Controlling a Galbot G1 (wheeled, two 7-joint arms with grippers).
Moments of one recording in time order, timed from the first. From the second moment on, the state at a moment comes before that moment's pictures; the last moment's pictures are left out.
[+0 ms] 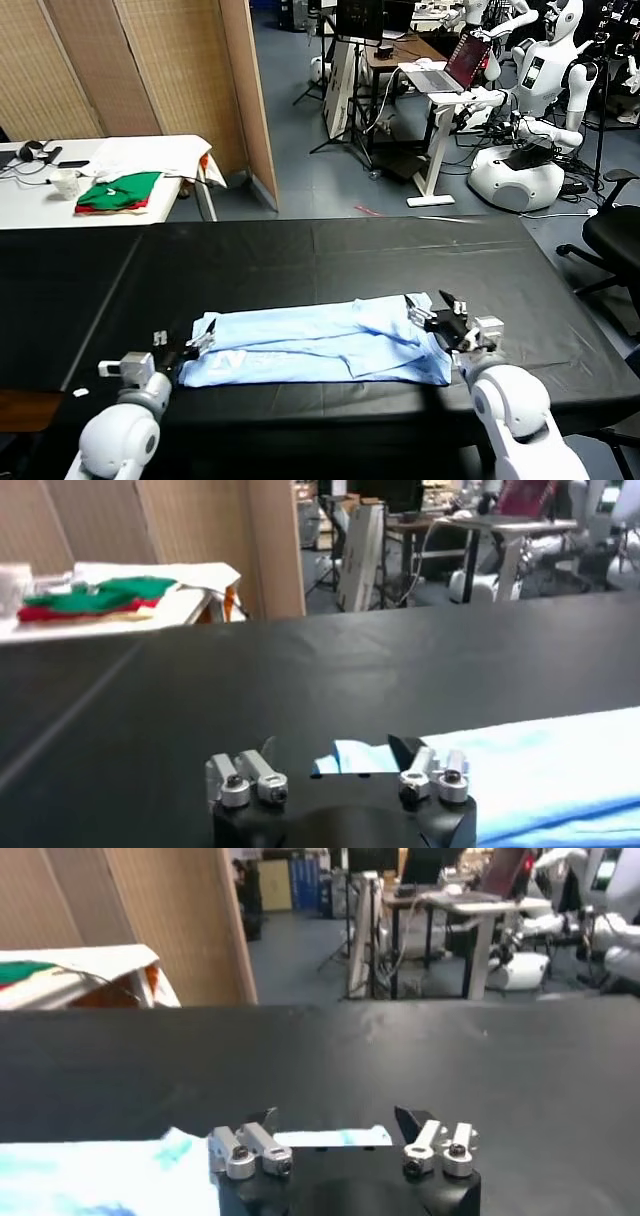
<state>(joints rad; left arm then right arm) 1.45 -1.19 -0.63 -2.00 -0.51 0.43 -0.08 -1.32 1.22 0.56 2.07 0.39 -0.52 -0.03</state>
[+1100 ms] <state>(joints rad) 1.54 -1.31 -0.66 -1.98 -0.55 0.39 -0.03 -1.40 1.24 0.59 2.19 0.38 -0.52 -0.03</state>
